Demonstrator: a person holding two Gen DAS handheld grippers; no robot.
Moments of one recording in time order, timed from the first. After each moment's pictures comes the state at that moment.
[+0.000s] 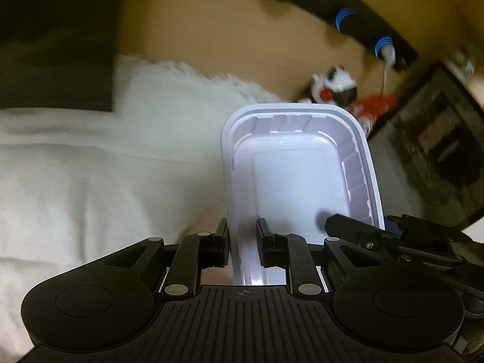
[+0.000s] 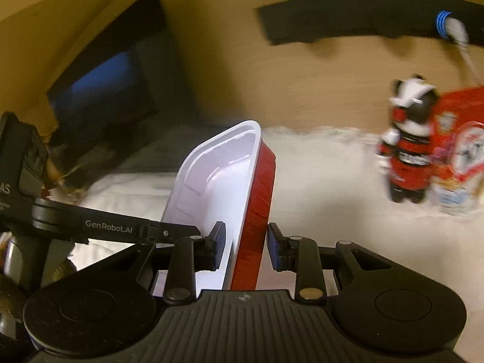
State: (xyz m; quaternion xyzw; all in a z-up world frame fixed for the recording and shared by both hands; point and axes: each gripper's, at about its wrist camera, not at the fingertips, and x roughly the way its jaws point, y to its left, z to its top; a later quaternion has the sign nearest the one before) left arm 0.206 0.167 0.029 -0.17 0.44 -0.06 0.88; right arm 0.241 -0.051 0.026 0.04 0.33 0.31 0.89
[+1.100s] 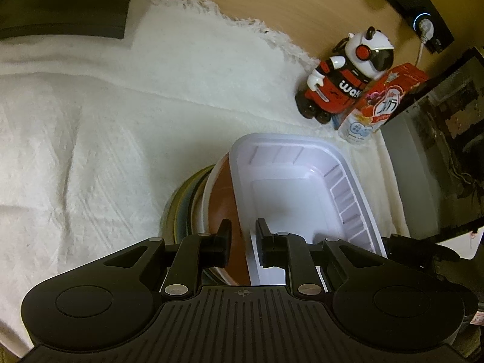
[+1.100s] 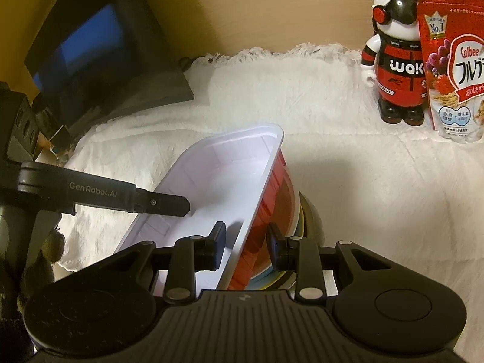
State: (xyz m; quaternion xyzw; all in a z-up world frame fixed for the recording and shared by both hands) left arm 0.217 0.173 -0.024 -0.22 0.50 -0.04 0.84; right arm 0.247 -0.050 -0.045 0.03 0.42 0.32 0.85
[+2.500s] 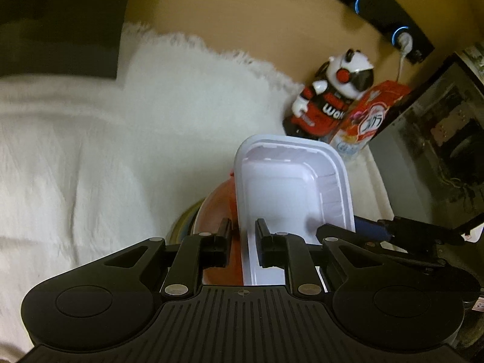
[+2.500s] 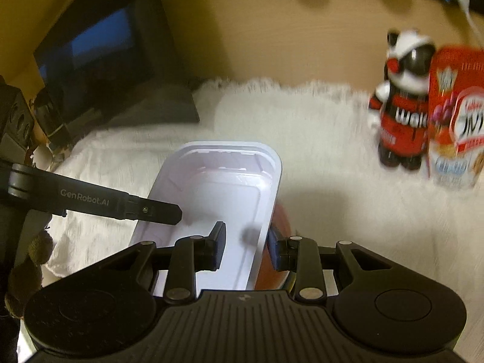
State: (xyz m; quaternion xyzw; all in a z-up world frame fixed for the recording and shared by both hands) left arm 0.216 0.172 0.005 -0.20 0.45 -0.04 0.87; right arm 0.247 -0.040 -0.016 -0.02 0.36 0.32 0.88
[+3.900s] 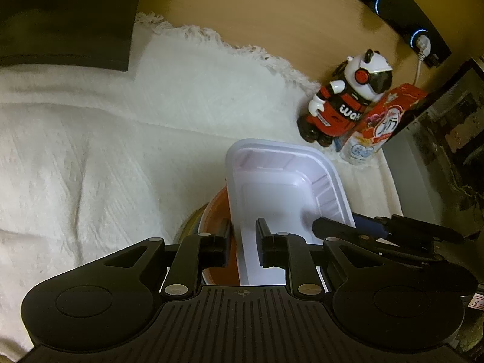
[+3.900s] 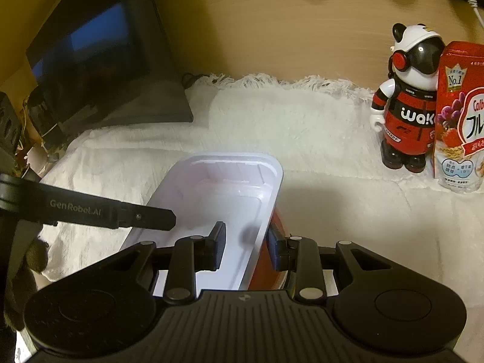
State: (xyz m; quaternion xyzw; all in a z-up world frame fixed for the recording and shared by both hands) left arm 0.227 0.179 -0.003 -0.21 0.47 -0.02 0.86; right arm 0.271 -0.024 -0.029 -0.01 0.38 0.31 0.87
